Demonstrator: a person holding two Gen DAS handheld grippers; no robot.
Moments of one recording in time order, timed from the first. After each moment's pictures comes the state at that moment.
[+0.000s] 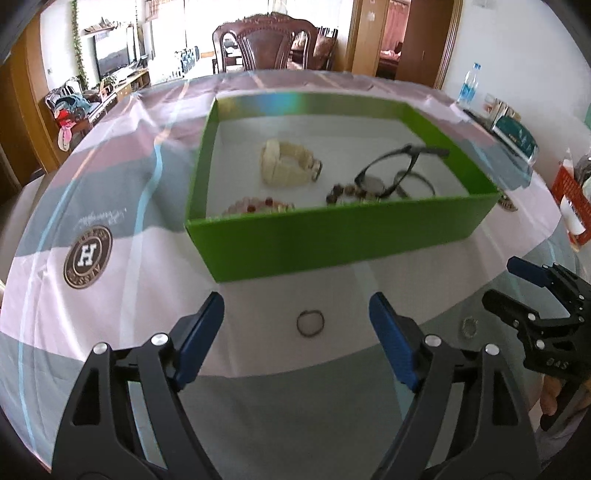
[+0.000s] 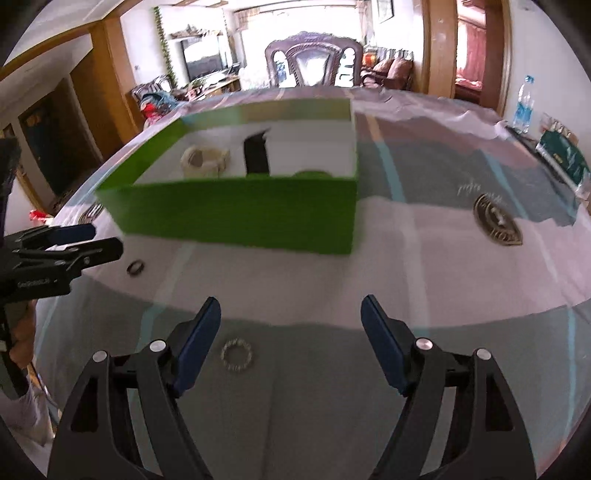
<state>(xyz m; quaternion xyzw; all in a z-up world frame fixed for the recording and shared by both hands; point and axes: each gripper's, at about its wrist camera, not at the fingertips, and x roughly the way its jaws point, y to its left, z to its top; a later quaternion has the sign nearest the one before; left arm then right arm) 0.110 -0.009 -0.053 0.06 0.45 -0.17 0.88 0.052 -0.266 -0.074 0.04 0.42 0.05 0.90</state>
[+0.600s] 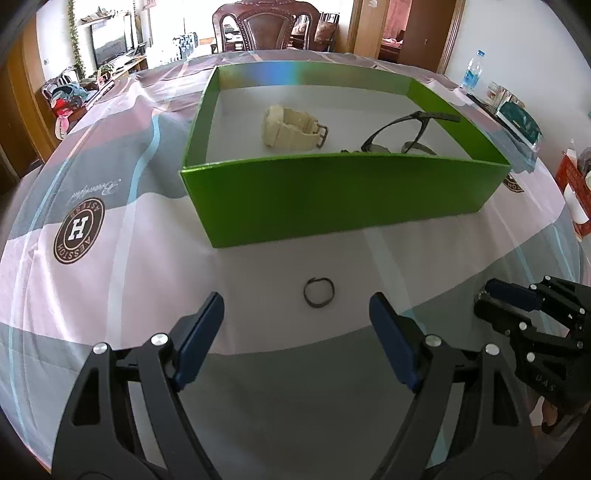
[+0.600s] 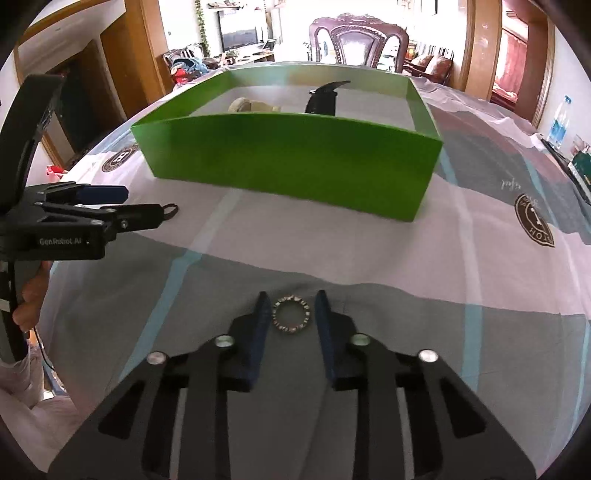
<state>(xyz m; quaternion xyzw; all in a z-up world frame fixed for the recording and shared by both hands) 0.107 -0.003 -0.073 0.06 0.47 -0.17 0.86 0.037 -0.227 -0.092 -0.01 0.46 0.11 0.88</state>
